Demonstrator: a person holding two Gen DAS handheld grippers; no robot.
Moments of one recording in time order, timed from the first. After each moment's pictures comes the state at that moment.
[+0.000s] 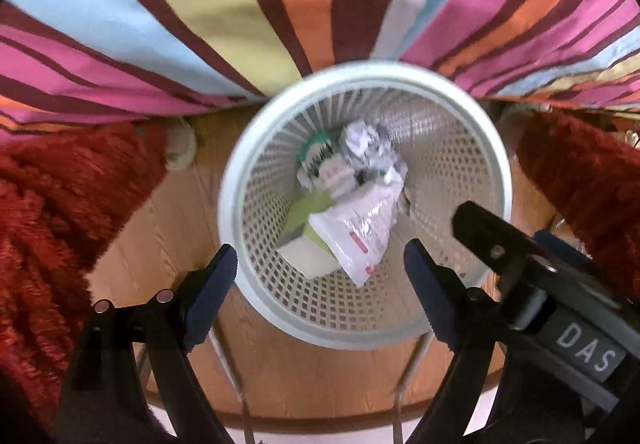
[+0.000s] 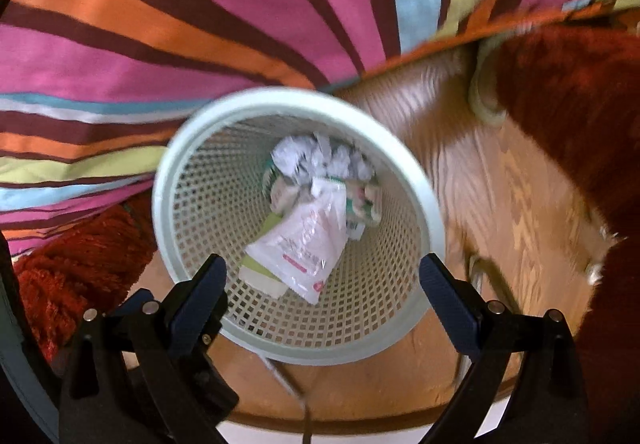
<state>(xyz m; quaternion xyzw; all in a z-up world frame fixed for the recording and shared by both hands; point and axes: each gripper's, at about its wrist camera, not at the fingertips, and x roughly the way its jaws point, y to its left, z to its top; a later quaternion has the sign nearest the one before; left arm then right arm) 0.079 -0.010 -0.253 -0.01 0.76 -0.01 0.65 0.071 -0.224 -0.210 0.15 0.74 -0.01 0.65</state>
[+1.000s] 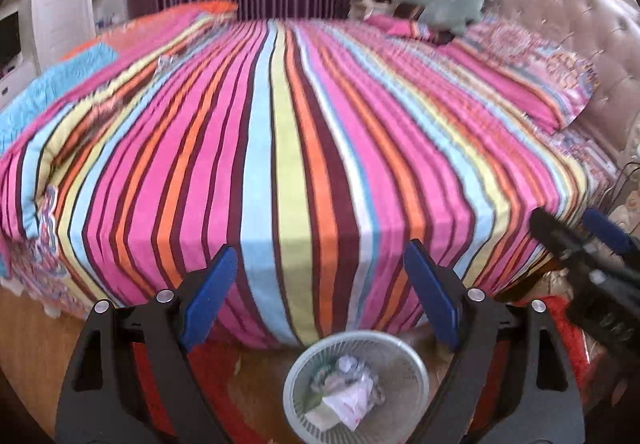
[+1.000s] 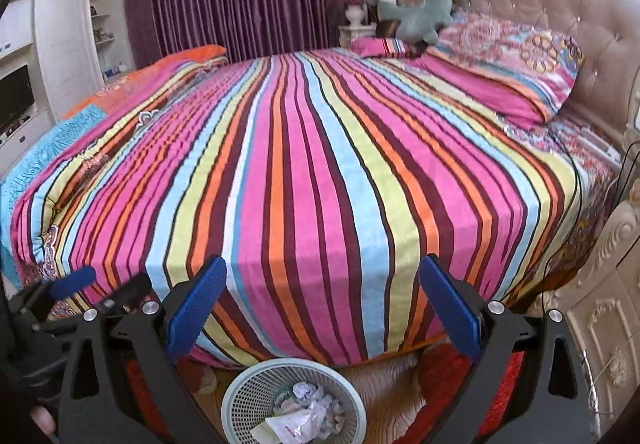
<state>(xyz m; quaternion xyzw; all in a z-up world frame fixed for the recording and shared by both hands) 0.039 0.018 0.032 -0.02 0.36 -0.03 0.93 0.028 -0.238 0.072 0.04 0.32 0.04 0.95</state>
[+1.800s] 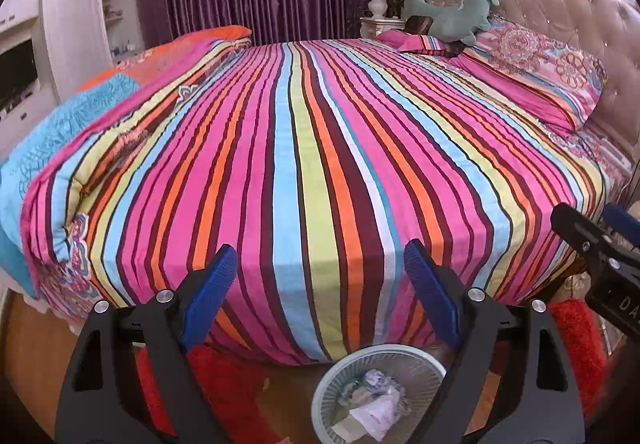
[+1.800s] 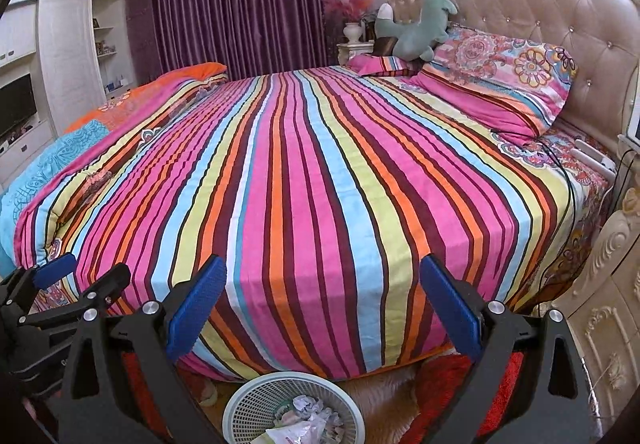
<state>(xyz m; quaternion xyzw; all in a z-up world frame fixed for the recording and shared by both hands) 0.030 0.024 0.050 0.01 0.34 0.01 0.94 0.018 -0.241 0.093 0.04 0.29 0.03 0.95</state>
